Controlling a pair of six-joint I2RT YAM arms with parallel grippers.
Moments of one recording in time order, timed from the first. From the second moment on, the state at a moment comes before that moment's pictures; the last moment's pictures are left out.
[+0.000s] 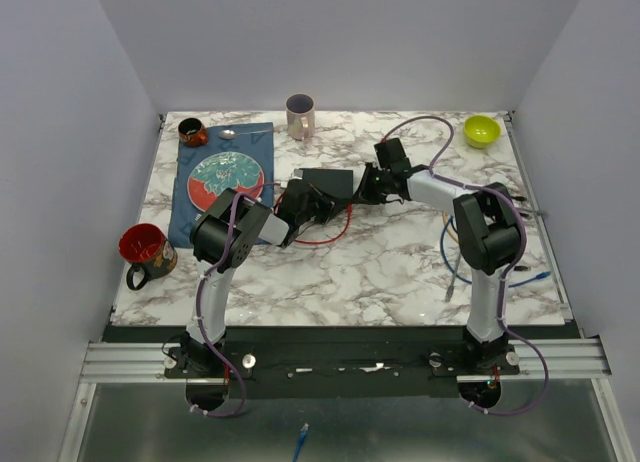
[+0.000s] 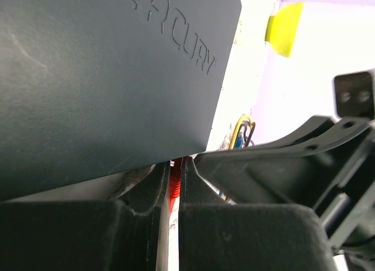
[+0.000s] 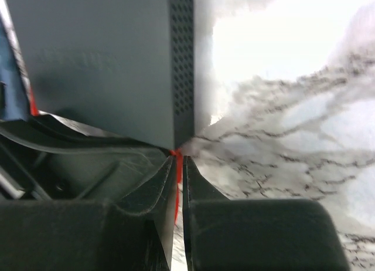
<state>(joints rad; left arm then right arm) -0.52 2.15 0.98 0.78 0.22 -1.38 0.43 2.03 1.36 -0.21 -0.22 0.65</state>
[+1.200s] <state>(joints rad) -0.51 2.03 0.86 0.71 0.27 -1.27 0.43 2.08 1.48 -0.25 -0.22 0.66</state>
